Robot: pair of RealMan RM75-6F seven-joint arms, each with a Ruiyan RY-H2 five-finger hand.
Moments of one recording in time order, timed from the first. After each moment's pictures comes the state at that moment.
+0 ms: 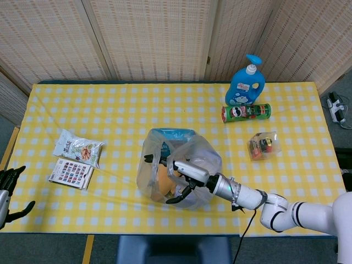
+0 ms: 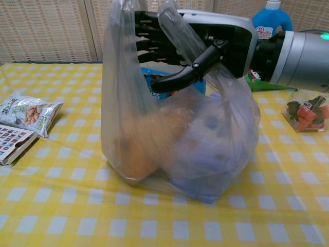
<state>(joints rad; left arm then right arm) -0.07 -1.01 -0.01 -1.65 1.50 1.48 -0.13 0.97 -1.39 0.03 -1.49 -1.81 1.08 1.25</state>
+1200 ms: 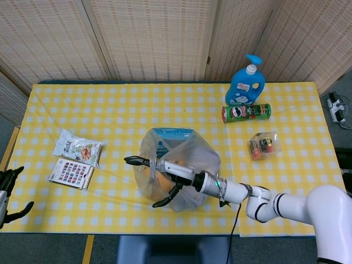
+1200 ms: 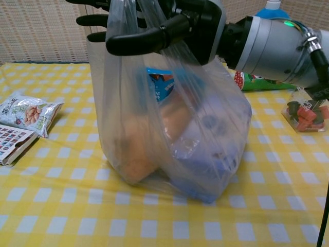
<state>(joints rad) -0.07 -1.00 -0.01 -1.65 1.50 1.47 -0.14 1.09 -1.49 0.02 -1.36 -1.82 1.22 1.50</state>
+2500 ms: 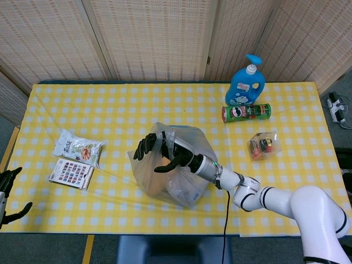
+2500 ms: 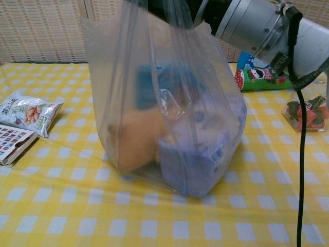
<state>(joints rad) -0.05 -1.00 -0.02 -1.65 1.50 1.48 -0.15 1.12 -1.61 0.10 -1.14 -1.69 1.34 2.12</state>
